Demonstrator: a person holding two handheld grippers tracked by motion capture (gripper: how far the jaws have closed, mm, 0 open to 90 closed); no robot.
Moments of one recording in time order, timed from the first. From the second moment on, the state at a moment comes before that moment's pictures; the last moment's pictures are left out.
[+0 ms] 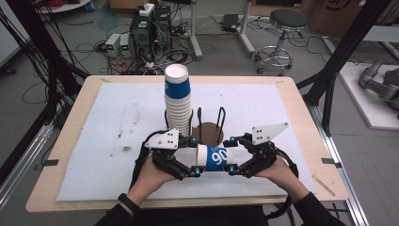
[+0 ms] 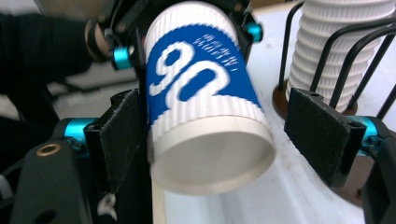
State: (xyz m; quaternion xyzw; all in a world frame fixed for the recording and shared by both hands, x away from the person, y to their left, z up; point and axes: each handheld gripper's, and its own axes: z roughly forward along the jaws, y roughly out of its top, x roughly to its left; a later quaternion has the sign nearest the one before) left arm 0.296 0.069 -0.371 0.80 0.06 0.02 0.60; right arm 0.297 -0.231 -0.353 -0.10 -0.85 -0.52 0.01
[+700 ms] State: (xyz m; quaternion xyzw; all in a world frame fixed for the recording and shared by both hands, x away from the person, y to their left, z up) left arm 0.297 0.069 -0.374 0.75 0.08 -0.01 0.65; right arm 0.296 -0.227 -0.361 -0.08 -0.85 -0.53 0.01
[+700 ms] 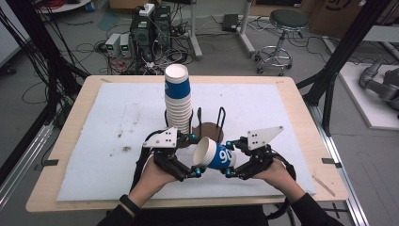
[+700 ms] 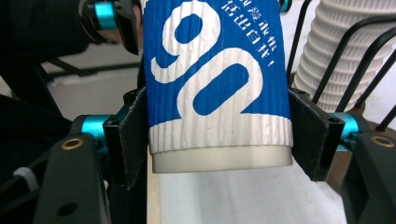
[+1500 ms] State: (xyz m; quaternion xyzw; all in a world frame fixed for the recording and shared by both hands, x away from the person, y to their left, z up) left arm 0.297 0.069 -0.366 0.79 0.08 -0.01 0.61; right arm 0.297 -0.218 -0.368 -0.09 -0.85 -0.51 0.01
